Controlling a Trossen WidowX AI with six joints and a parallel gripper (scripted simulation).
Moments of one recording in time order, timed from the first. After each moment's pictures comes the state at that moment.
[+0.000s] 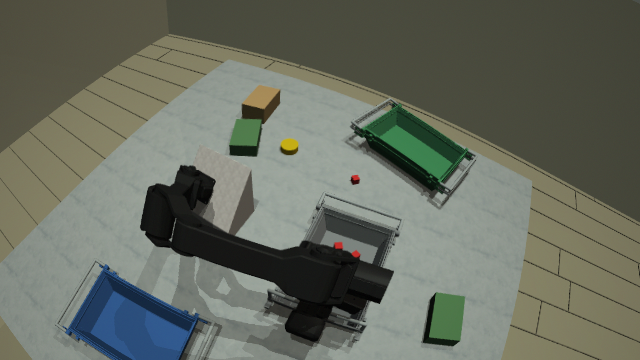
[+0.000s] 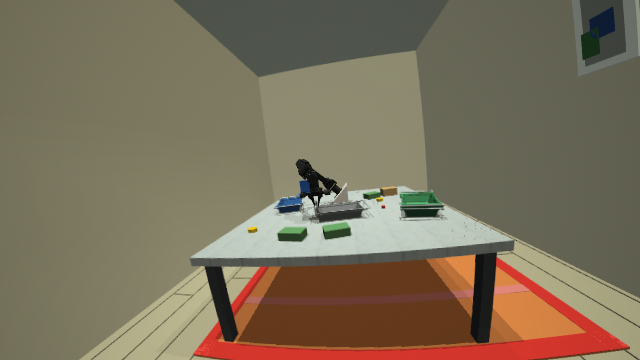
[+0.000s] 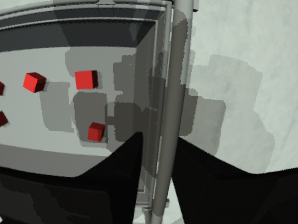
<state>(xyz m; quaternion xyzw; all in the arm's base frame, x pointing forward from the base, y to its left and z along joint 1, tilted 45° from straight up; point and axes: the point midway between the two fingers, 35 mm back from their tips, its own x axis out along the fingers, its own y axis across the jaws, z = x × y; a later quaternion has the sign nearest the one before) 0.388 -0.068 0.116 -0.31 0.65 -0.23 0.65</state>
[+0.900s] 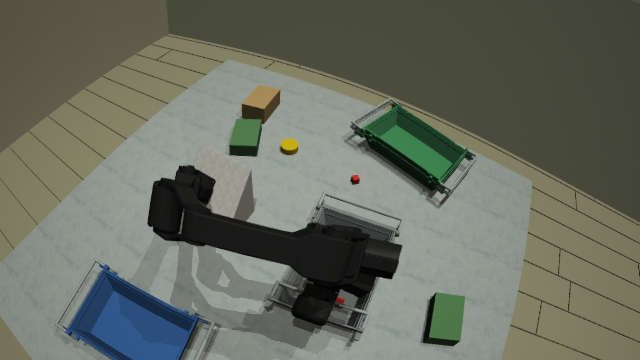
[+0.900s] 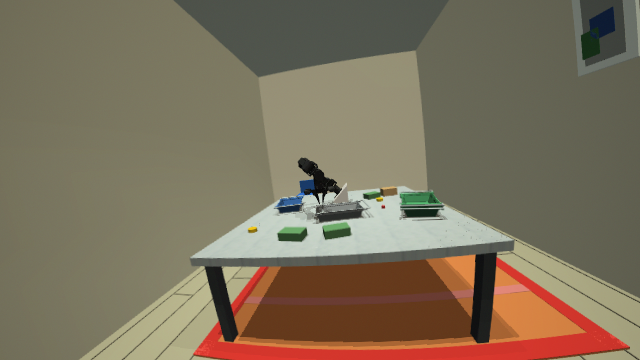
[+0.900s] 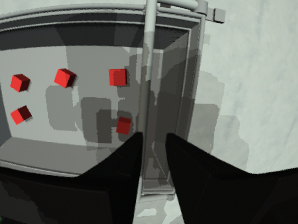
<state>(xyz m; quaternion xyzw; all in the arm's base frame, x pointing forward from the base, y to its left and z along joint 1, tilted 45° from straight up) 0.384 -0.036 0.108 -0.31 0.66 -0.23 0.65</state>
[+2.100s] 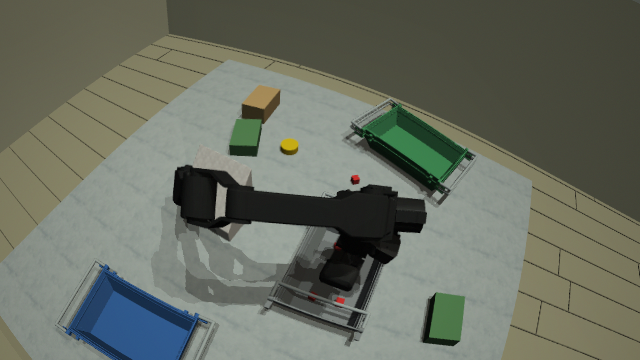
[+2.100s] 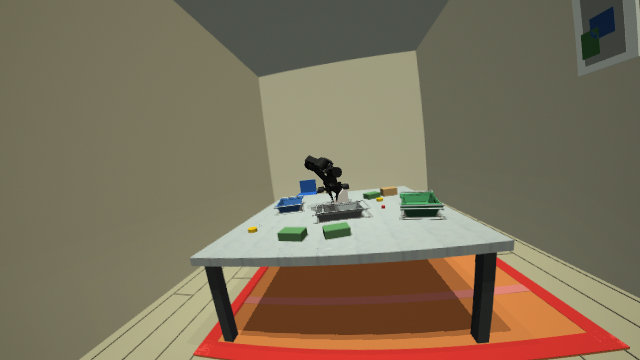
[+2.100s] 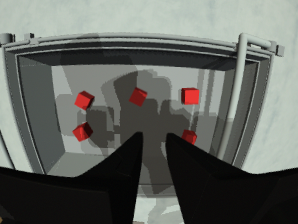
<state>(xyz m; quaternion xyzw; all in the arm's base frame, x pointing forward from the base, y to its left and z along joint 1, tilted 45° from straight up) 0.393 0.031 0.052 -0.29 0.66 -0.23 0.65</state>
